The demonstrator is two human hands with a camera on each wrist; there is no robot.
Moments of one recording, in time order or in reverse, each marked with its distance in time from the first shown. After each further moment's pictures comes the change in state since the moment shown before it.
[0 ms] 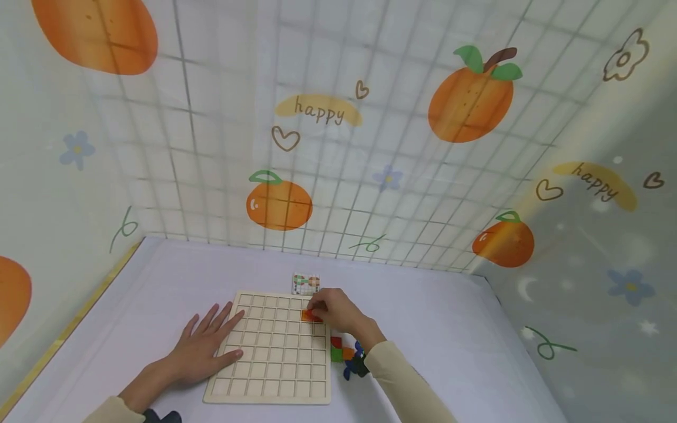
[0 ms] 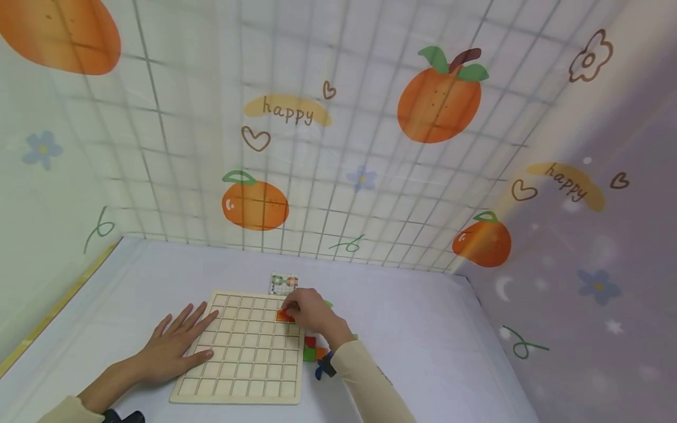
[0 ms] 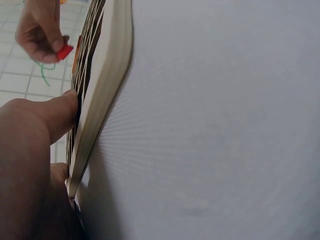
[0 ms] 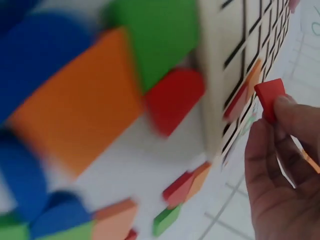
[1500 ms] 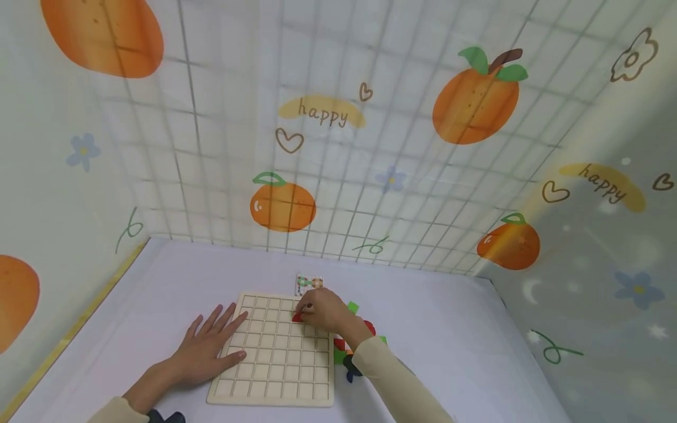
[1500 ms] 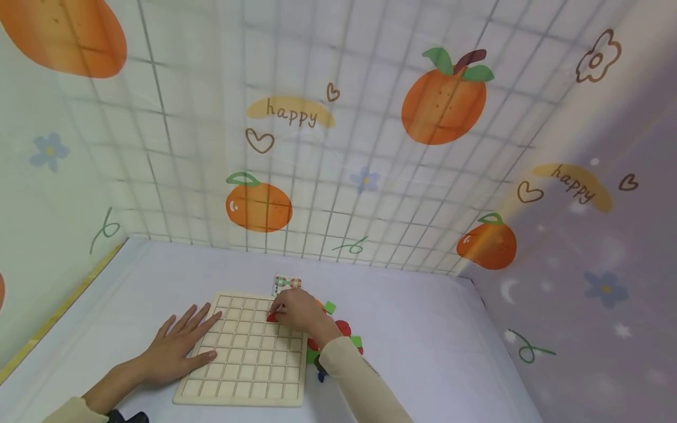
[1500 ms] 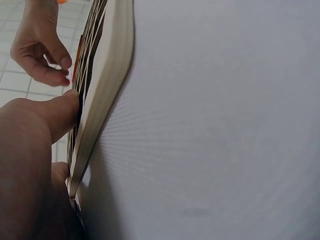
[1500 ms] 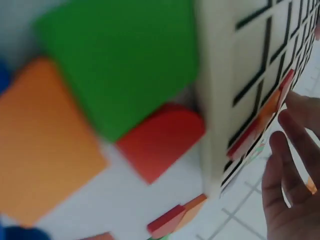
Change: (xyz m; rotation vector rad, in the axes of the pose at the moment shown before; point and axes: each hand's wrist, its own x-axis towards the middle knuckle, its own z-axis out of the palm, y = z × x) left_hand 0.000 0.006 -0.009 0.023 -0.033 -0.034; right_hand 0.024 -0.015 0.014 -0.165 -0.037 -0.046
